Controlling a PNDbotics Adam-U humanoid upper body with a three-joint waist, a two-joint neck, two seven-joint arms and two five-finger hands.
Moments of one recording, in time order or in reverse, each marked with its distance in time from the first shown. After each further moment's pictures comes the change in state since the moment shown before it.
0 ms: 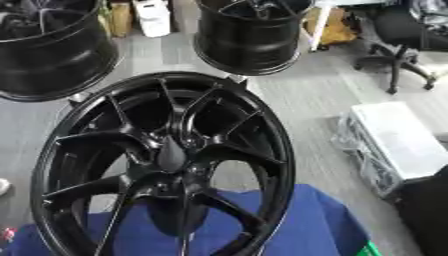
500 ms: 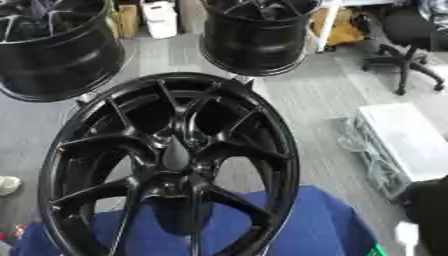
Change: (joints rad) left arm 0.014 -0.002 -0.032 0.002 0.001 0.000 -0.031; right arm 0.229 0.237 -0.069 0.251 -0.050 0.155 -0.155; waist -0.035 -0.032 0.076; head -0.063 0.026
